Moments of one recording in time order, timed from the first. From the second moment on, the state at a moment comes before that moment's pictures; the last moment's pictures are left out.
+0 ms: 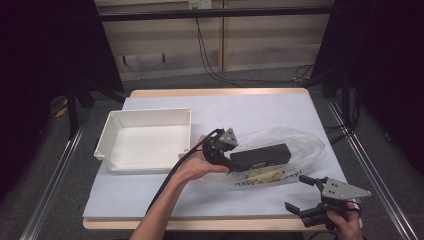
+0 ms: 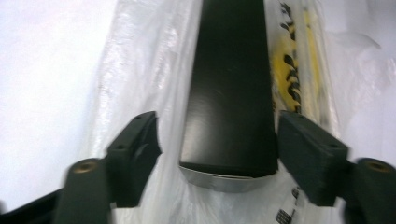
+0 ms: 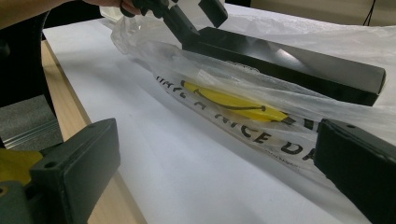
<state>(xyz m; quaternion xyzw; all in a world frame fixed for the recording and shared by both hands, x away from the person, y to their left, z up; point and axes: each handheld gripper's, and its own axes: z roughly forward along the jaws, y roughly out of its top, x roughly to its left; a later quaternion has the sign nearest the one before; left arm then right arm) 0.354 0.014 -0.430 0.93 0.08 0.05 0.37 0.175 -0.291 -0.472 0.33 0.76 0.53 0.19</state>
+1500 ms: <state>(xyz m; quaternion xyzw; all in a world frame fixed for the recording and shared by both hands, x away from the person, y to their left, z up) 0.365 -0.010 -0.440 0.95 0.05 0.00 0.32 0.175 -0.293 -0.471 0.33 0.76 0.53 0.19</state>
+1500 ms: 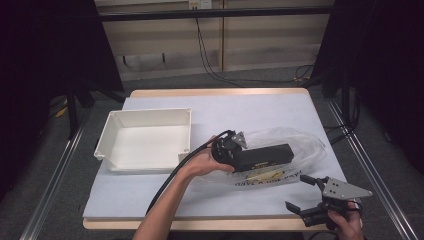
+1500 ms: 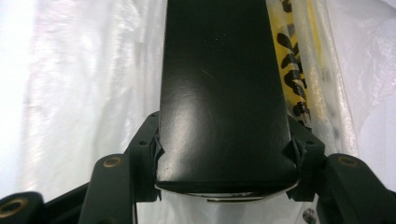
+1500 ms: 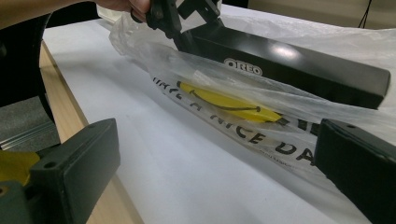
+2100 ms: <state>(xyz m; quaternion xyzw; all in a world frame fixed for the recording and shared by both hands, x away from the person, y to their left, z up) 0.360 0.011 -0.416 0.94 0.04 0.00 0.34 0.174 -0.300 -0.469 0.32 0.75 0.55 0.21</state>
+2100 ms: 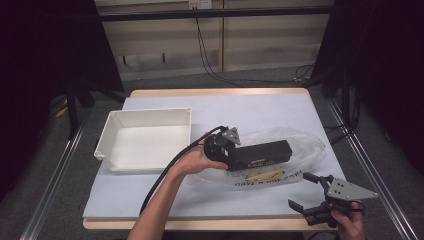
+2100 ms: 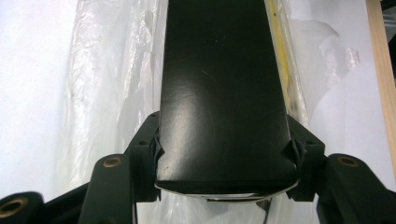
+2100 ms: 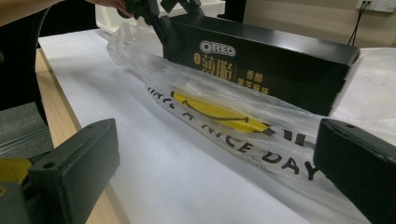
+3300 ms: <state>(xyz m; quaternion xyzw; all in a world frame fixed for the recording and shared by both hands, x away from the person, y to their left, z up) 0.344 0.063 -0.389 0.93 0.03 0.01 0.36 0.176 -0.309 -0.457 0.33 0.76 0.54 0.17</state>
